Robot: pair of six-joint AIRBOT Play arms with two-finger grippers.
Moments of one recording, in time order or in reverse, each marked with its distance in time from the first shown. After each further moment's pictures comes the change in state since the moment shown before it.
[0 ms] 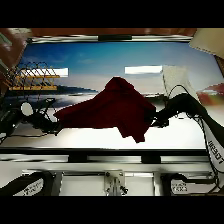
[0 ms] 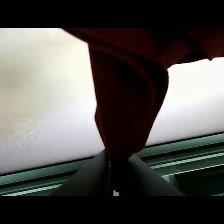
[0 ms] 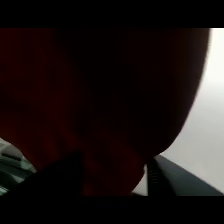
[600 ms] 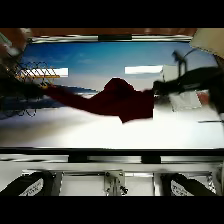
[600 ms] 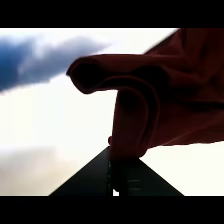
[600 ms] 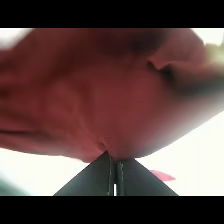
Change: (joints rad) left arm 0.000 0.122 0.635 -0.044 -0.077 -0.035; right arm 0.050 0.341 0.380 0.033 0.014 -0.160
